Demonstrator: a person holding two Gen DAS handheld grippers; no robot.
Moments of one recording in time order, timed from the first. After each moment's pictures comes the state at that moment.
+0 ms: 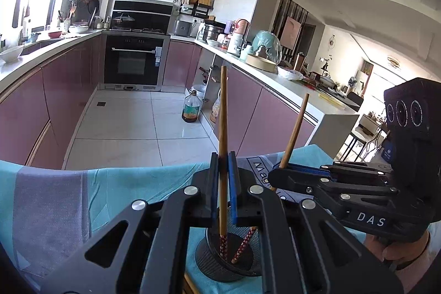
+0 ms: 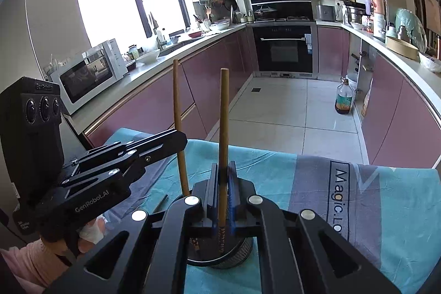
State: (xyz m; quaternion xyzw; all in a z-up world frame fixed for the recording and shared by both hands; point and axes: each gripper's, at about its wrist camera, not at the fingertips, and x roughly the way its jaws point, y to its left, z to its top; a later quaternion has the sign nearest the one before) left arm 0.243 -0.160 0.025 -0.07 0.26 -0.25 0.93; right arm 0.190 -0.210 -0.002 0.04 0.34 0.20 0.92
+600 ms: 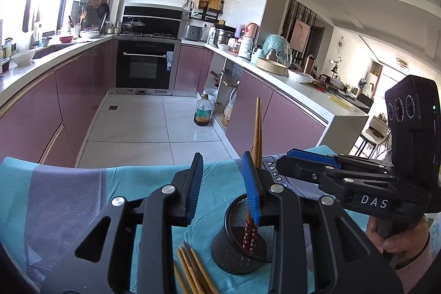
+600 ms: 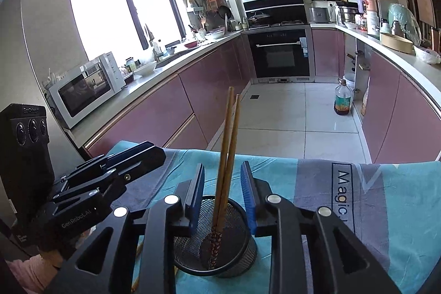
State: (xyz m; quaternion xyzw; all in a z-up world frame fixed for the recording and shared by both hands) left arm 0.232 -0.121 0.015 -0.06 0.24 -0.22 0.94; right arm 0.184 -0.213 0.003 0.07 0.32 0.19 0.93
